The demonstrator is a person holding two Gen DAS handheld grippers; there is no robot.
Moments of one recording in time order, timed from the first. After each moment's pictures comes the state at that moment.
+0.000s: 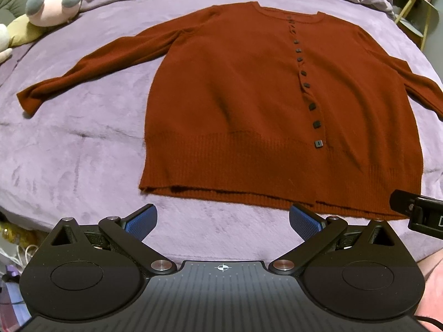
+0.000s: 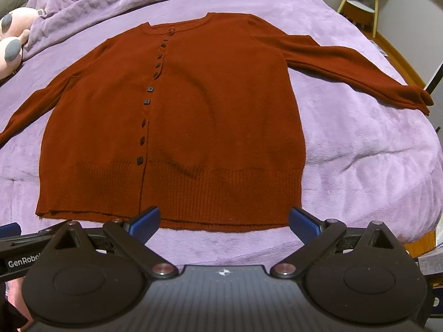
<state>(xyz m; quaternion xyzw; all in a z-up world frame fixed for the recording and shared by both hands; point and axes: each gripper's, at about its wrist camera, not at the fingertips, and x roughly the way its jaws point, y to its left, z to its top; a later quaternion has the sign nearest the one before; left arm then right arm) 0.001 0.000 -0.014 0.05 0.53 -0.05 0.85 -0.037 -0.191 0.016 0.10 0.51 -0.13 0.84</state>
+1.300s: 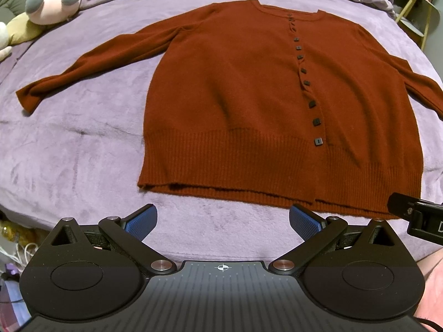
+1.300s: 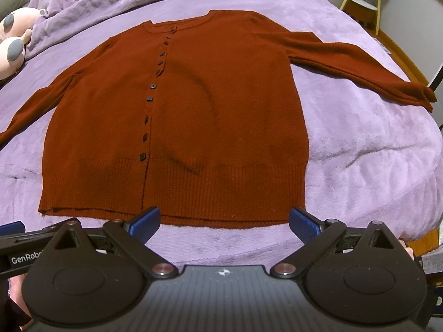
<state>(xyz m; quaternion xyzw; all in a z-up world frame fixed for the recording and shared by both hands) 0.001 0.000 -0.016 0.05 0.53 -0.05 0.84 -0.040 -0.191 0.012 0.10 0.51 -0.13 0.84</state>
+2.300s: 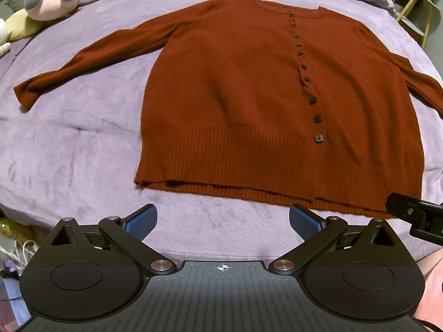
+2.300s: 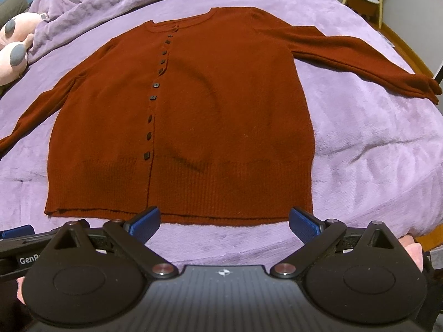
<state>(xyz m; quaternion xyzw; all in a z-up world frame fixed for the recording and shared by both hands) 0.003 -0.003 -0.019 0.04 0.54 -0.05 0.84 -0.040 -0.193 0.009 0.12 0.51 -0.12 0.84</state>
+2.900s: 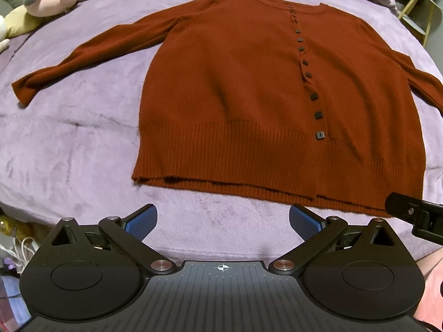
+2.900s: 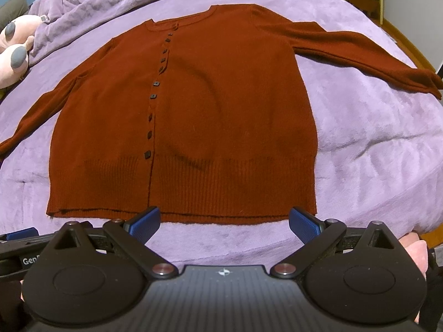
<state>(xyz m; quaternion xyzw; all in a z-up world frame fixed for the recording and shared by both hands) 0.004 -0.003 -0.025 0.04 0.54 -0.05 0.84 -0.039 -0.194 0.006 0.13 0.51 -0.11 0.84</state>
